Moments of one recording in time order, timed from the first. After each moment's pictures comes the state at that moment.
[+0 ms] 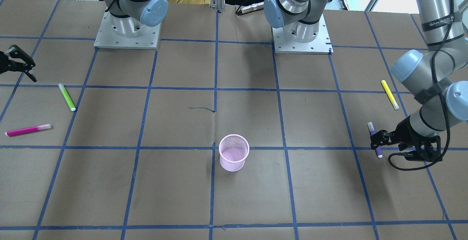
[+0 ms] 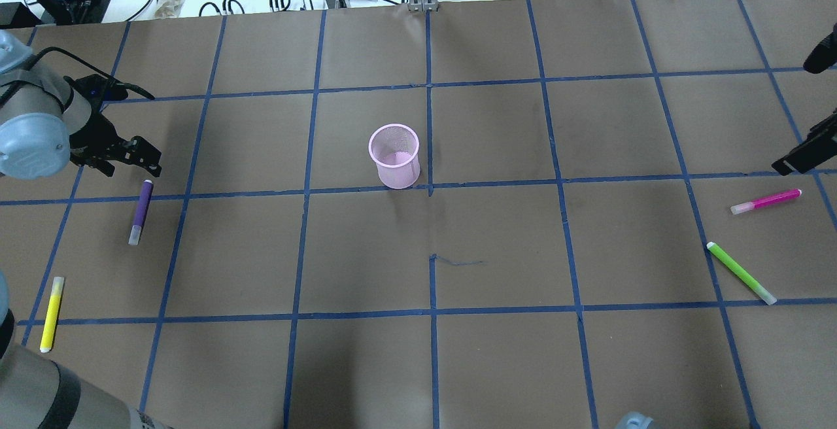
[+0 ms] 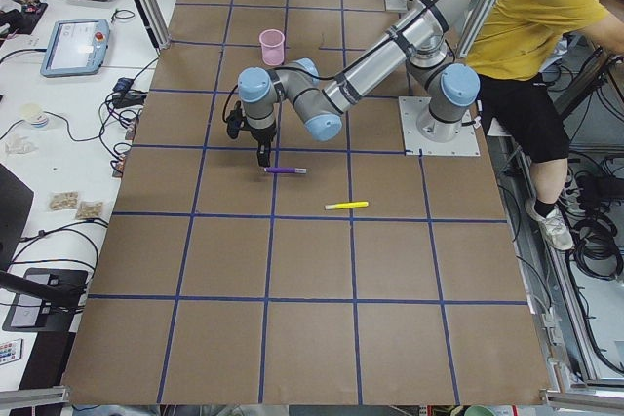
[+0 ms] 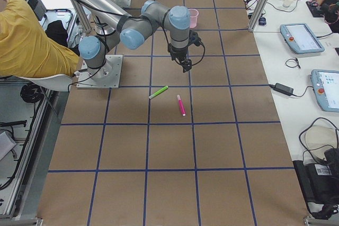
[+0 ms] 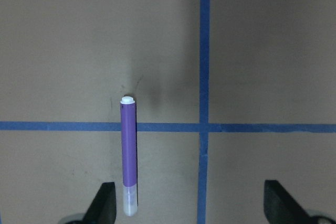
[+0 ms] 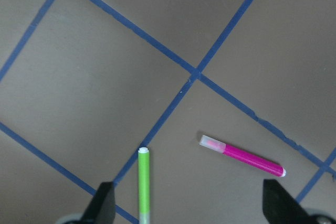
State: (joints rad) left arm -1.06 -2.00 -1.77 -0.95 1.59 0.58; right arm 0.94 -1.57 1.88 -1.91 -1.48 -1.30
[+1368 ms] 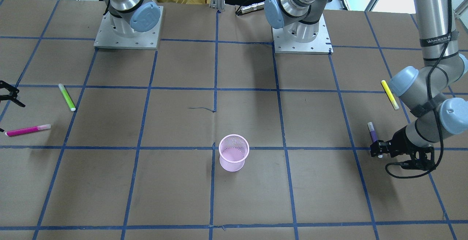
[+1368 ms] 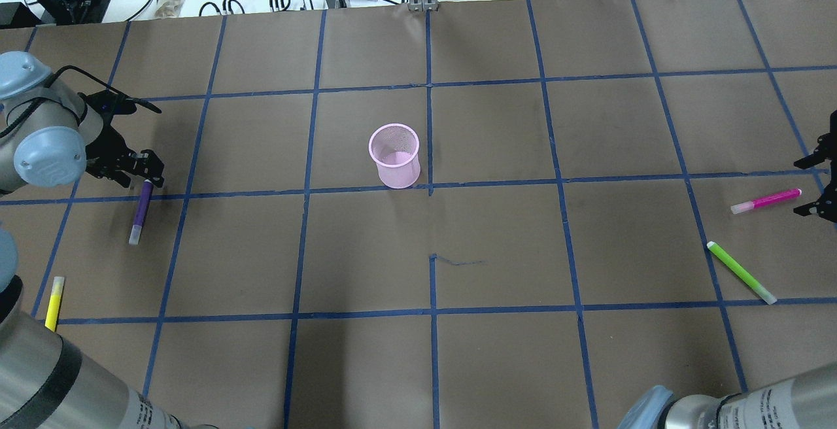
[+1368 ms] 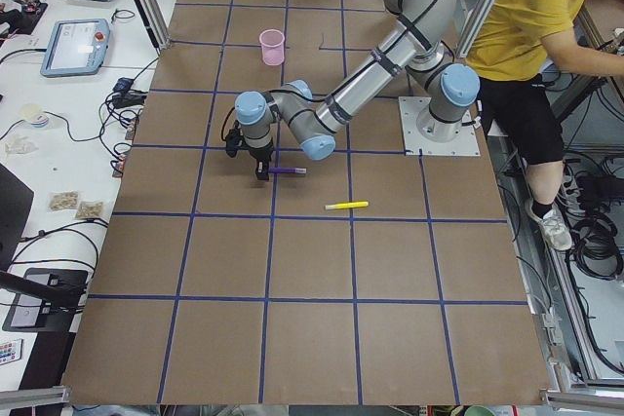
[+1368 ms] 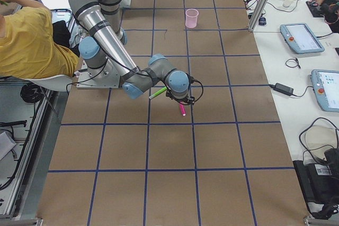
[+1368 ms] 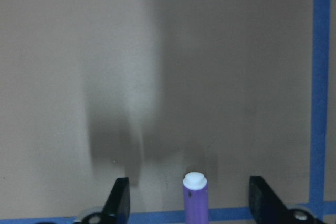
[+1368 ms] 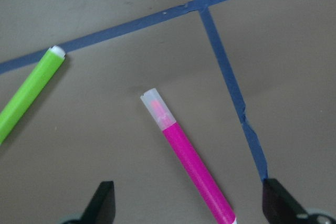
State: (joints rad) left arm -1.05 -2.09 -1.76 -0.91 1.60 0.56; right arm 0.74 -1.26 1.89 -2.09 -1.35 -2.18
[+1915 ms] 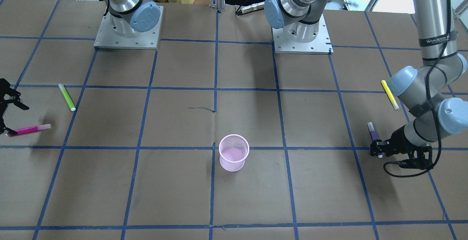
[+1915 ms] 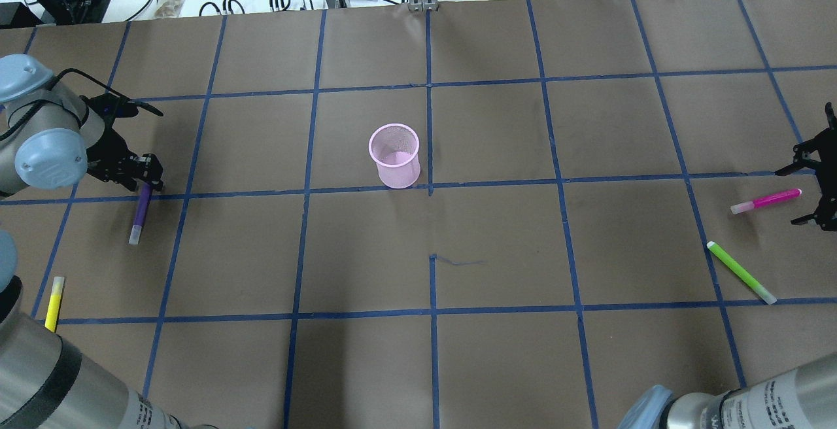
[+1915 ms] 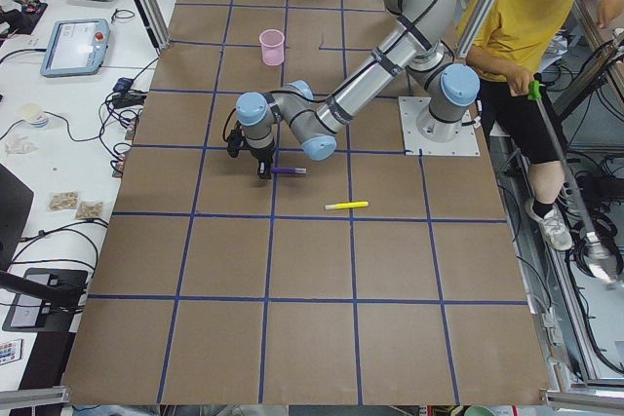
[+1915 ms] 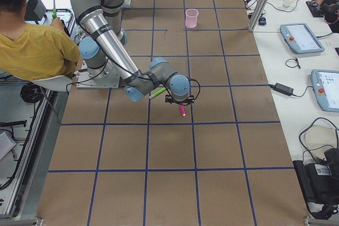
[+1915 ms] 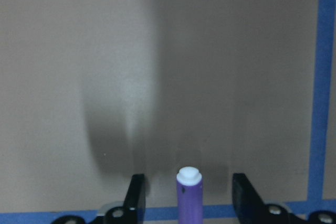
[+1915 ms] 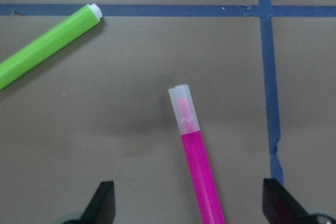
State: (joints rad) left arm -1.04 -2.08 -1.77 -0.91 1.60 0.57; right arm 0.74 -1.19 1.89 -2.09 -1.35 -2.45
